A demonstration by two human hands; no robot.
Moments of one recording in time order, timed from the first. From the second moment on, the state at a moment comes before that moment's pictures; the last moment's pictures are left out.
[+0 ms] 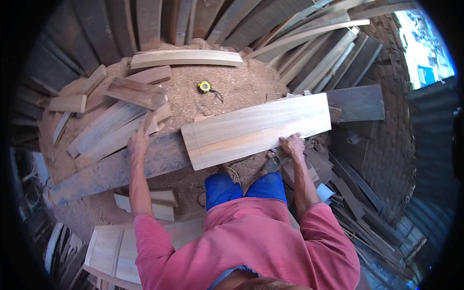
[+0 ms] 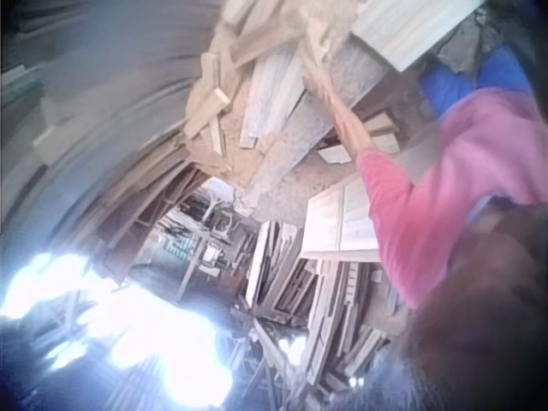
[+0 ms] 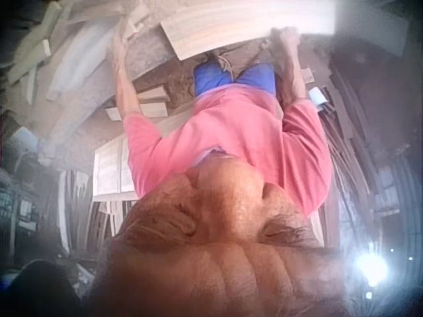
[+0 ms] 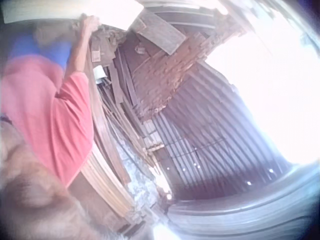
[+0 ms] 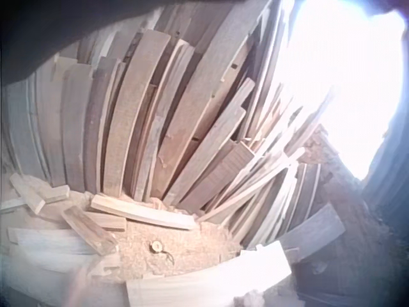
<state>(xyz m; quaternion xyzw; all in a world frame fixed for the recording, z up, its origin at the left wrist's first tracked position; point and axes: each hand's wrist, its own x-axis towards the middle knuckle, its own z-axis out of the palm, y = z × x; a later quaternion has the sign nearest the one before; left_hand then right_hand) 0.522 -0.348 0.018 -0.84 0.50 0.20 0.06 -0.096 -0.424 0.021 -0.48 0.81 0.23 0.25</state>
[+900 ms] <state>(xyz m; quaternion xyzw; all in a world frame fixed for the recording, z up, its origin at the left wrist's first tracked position) 0.208 -0.470 0.018 -0.70 0.61 0.37 0.11 -0.216 -0.355 -0.068 -0.08 0.71 -0.39 0.58</state>
